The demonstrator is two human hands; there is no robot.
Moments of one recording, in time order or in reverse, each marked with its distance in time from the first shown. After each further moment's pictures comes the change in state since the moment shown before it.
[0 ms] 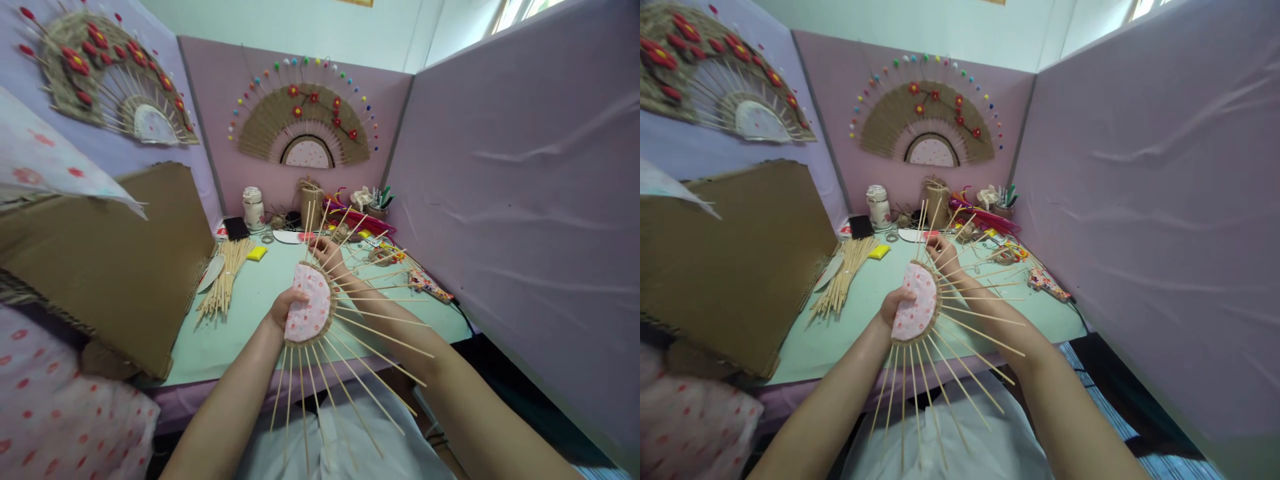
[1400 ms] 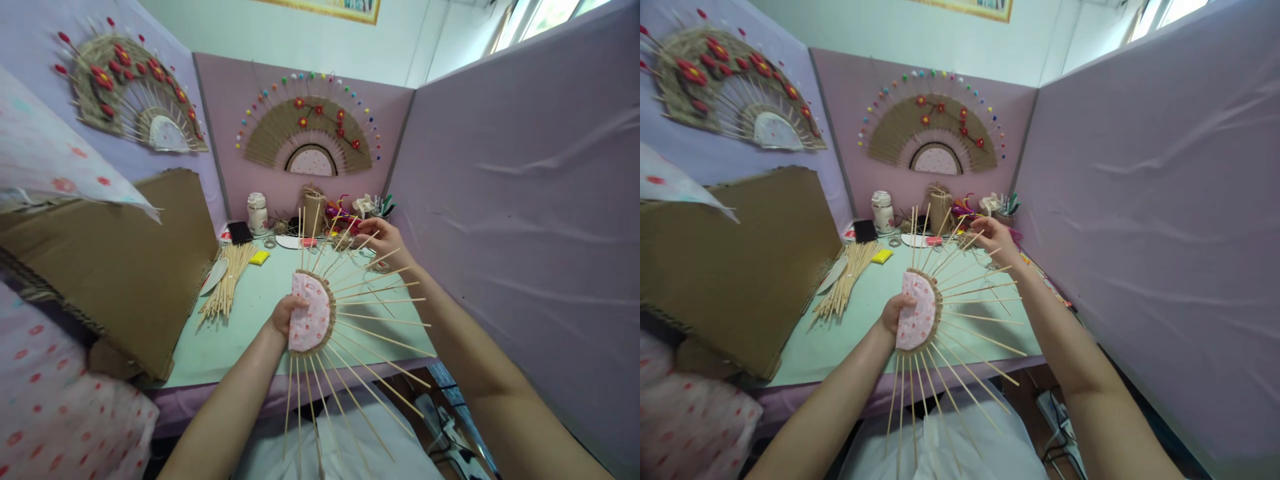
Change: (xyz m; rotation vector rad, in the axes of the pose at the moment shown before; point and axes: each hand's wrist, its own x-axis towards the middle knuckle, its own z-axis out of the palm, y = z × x) left_hand 0.001 -0.004 0.002 -0.055 0.017 0.090; right_hand 0.012 -0.070 -0.122 -0.003 -0.099 -0.063
